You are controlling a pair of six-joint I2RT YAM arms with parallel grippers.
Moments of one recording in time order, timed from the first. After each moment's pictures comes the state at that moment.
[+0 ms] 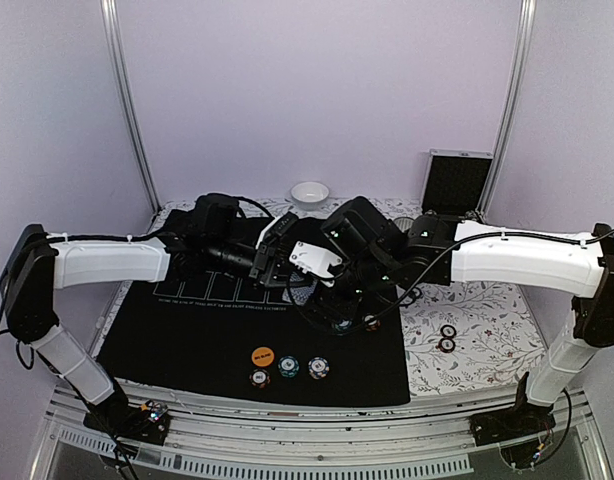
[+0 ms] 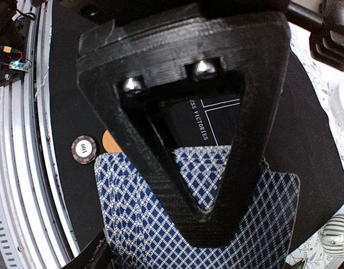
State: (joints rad) left arm -0.71 1.59 1.00 0.13 0.95 -0.65; right arm 1.13 1.67 1.45 -0.60 0.08 -0.20
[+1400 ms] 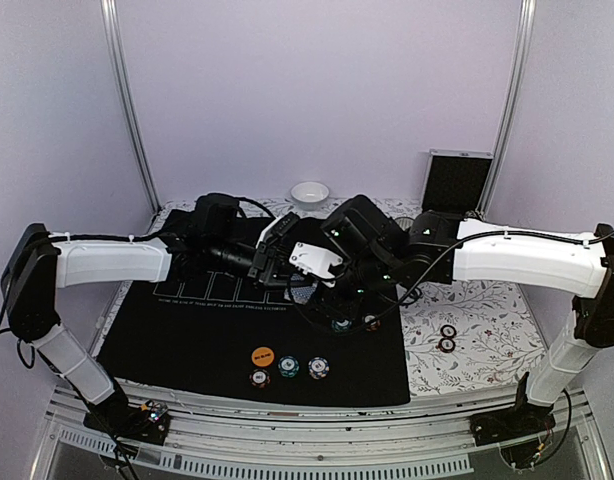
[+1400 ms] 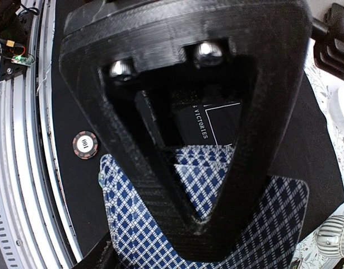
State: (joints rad) left arm -0.71 1.60 1.00 0.17 1.00 -0.68; right arm 1.13 1.66 1.47 -0.63 0.08 -0.22
